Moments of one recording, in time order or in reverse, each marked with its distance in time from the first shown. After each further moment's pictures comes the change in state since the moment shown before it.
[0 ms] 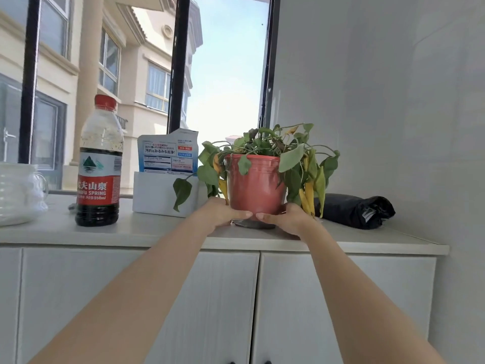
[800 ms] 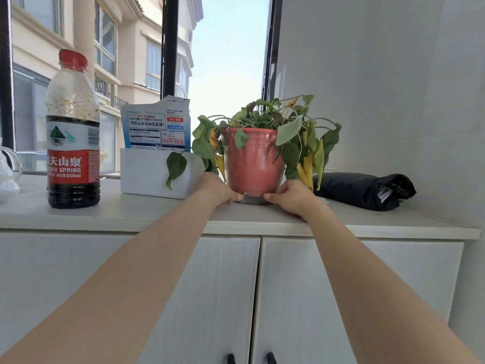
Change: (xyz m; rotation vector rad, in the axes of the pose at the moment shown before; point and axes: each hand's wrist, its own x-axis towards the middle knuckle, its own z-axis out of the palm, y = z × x) left_hand 0.039 -0.005 0.008 0.156 0.159 -0.097; right_hand 0.026 0.009 0.005 -0.159 0.030 -0.033
